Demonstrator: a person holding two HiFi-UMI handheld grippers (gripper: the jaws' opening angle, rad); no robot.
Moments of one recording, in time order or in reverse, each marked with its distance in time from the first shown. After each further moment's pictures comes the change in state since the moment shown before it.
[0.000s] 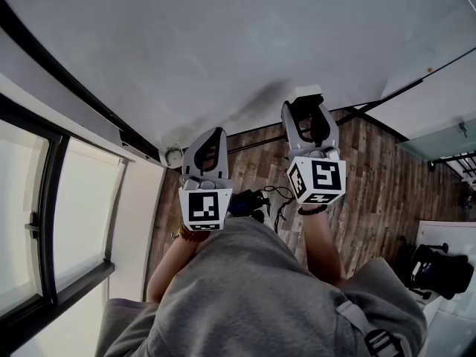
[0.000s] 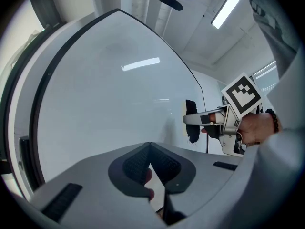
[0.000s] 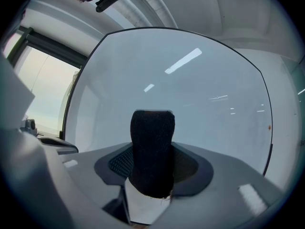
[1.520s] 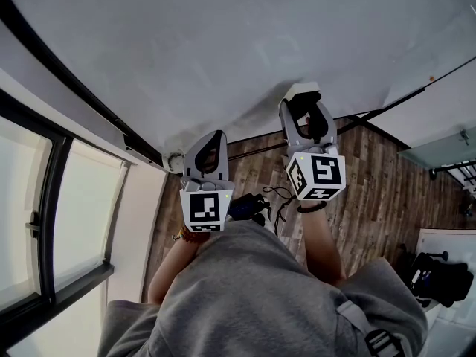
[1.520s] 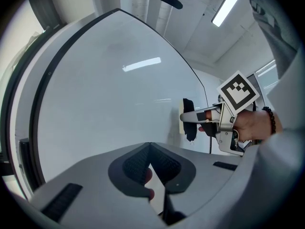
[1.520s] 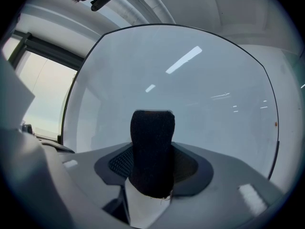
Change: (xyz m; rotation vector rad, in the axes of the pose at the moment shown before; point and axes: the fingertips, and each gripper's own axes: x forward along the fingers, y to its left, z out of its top) left arm 0.006 0.009 0.003 0.009 0.000 0.027; right arm 0.024 0.002 0.008 0.032 -0.007 0.034
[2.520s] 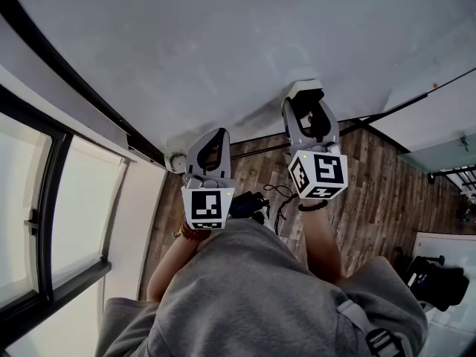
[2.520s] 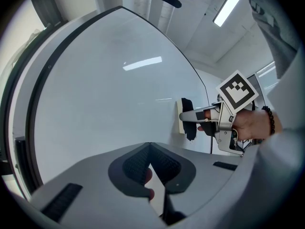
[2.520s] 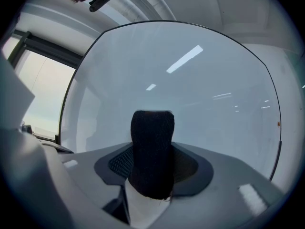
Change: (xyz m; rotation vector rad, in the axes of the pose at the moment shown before) left arm 0.009 0.011 -0.004 -0.008 0.005 0.001; right arm 0.016 0.003 -0.002 -0.005 0.006 0.007
